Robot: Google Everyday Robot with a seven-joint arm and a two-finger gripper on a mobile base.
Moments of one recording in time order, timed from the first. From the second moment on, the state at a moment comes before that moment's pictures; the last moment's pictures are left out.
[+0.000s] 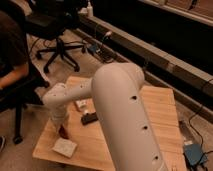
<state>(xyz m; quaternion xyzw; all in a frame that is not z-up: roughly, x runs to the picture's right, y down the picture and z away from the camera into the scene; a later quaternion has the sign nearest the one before) -0.256 0.229 0.817 -0.40 0.14 0.46 0.78</state>
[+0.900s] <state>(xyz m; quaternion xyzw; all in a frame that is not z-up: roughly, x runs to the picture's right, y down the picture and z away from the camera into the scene) -0.286 0.246 0.798 -0.41 0.13 0.41 0.80</state>
